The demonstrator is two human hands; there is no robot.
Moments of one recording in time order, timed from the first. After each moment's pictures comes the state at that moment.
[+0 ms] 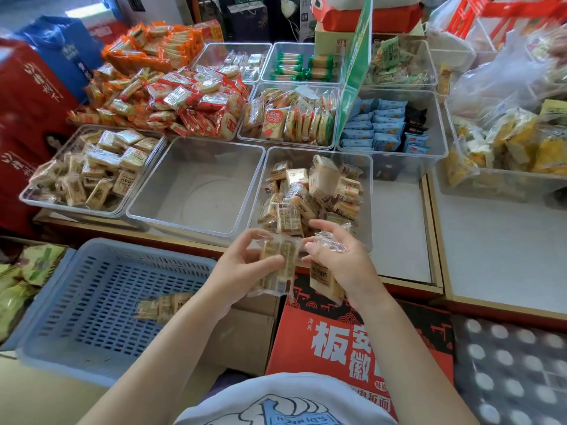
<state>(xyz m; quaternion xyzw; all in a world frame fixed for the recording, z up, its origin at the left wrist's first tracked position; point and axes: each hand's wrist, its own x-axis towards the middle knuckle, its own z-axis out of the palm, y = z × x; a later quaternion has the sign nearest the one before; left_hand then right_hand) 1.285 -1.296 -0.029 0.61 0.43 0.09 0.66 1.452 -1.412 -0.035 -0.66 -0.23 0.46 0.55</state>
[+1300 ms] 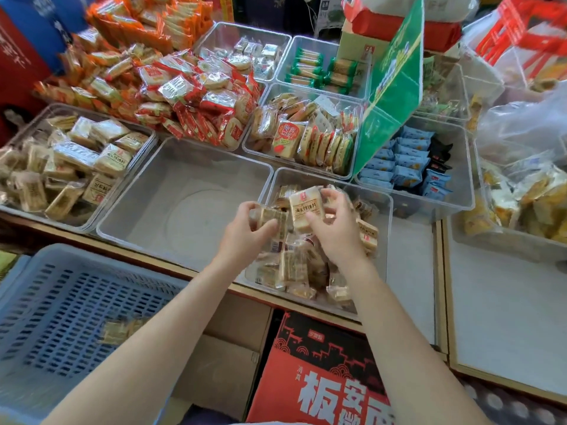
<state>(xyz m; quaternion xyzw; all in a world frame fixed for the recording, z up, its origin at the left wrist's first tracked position) 1.376 -1.142 -0.096 0.68 0.50 0.14 0.51 1.532 -1.241 -0.069 -0.76 -0.31 0.33 0.46</state>
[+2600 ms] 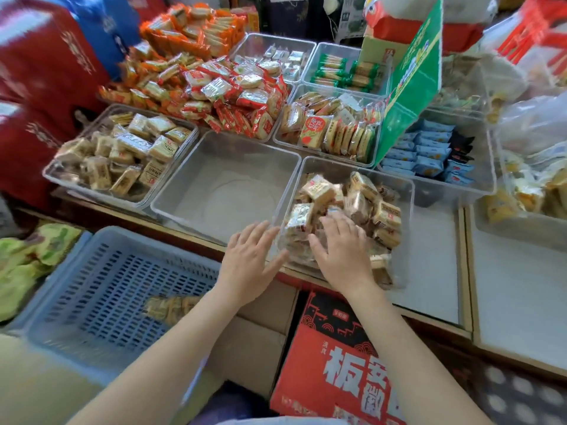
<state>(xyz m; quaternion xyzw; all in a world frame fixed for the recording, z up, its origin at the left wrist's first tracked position) 1.275 -1.210 -0.103 0.90 0.39 0.04 0.18 1.459 -1.298 -0.091 -0.82 -0.53 0.13 0.16</state>
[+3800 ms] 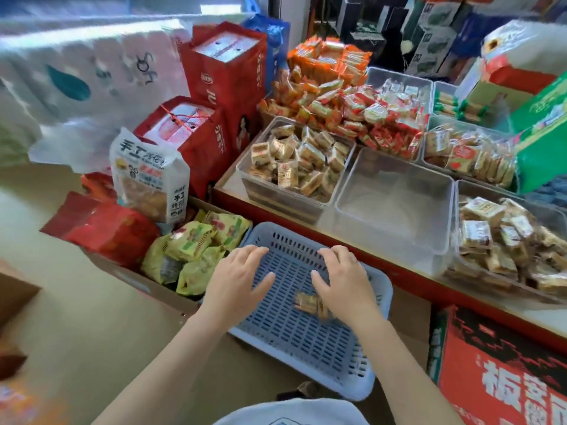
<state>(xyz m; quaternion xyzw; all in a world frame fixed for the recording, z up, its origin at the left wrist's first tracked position) 0.816 -1.093 -0.076 0.88 0.43 0.09 0.18 1.034 -1.175 -0.071 -0.79 -0.59 0.16 0.09</state>
